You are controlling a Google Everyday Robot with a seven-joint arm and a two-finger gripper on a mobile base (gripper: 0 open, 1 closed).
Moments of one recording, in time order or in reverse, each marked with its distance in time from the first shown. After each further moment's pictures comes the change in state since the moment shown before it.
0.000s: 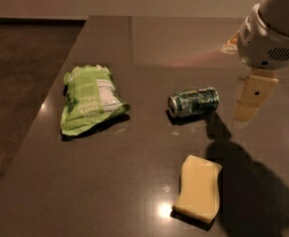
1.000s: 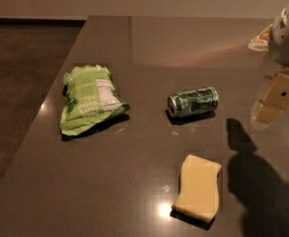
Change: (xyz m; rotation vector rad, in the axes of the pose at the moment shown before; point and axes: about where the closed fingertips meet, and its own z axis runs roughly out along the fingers) arm 0.027 0.010 -0.026 0.049 -0.014 0.120
